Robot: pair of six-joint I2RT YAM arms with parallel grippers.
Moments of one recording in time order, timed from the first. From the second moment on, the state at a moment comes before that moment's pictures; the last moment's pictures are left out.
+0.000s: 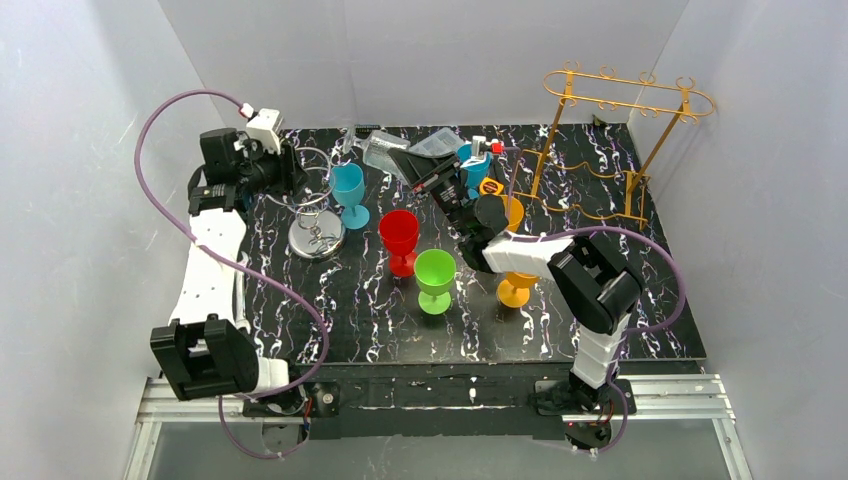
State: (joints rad) left arm 0.13 1.36 1.33 -0.55 0.51 0.12; right arm 0.79 1.83 1.06 1.39 0.04 1.07
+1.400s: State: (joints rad) left arm 0.12 1.27 1.16 -0.23 0.54 0.11; right arm 0.78 1.84 1.06 1.39 0.11 1.15
